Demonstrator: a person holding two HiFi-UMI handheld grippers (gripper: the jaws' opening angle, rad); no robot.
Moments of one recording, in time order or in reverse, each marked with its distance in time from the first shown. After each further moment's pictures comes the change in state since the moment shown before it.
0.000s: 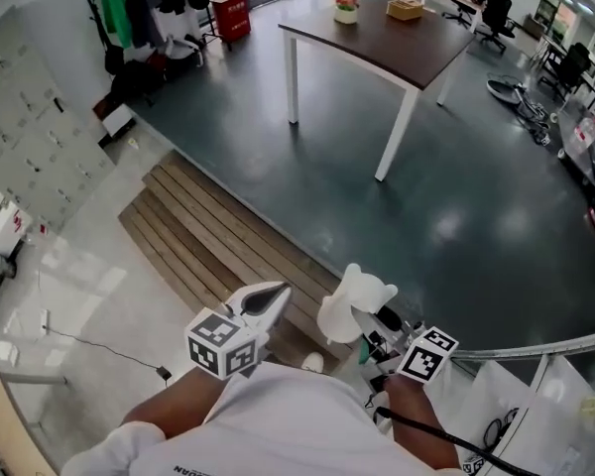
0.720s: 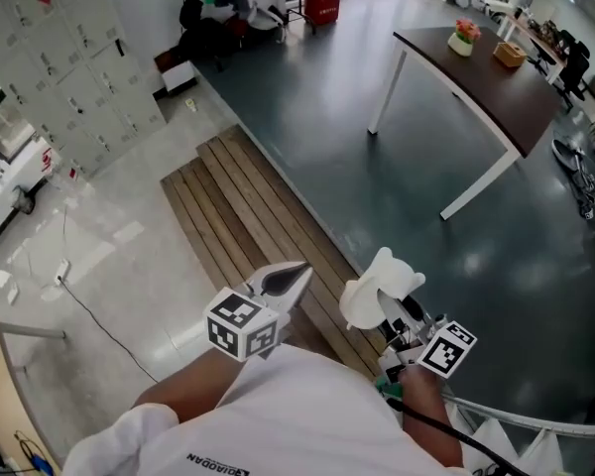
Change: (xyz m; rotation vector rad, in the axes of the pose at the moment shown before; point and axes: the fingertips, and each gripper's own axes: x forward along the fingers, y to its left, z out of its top) left arm -0.055 0.190 0.051 -0.093 -0.134 0.165; right arm 0.211 0.008 0.007 -0.005 0.133 0.086
